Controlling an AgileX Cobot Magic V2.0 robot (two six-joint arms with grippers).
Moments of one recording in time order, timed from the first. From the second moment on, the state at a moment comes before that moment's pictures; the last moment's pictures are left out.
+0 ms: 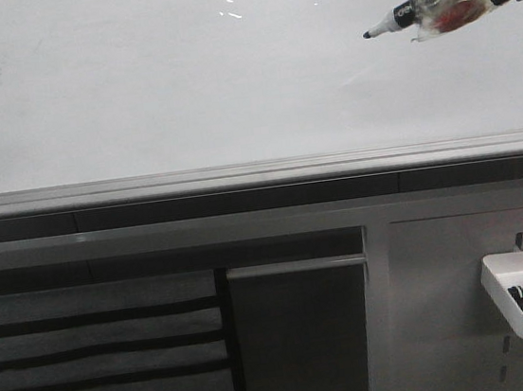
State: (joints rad) left arm -0.36 0.83 -0.72 -0.49 0.56 0.68; right arm 0.35 0.99 -0.84 0.38 0.62 -0.46
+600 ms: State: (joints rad) left arm -0.36 0.83 -0.72 -0.49 0.55 0.68; right arm 0.40 1.45 -1.45 0.37 0.92 -0.45
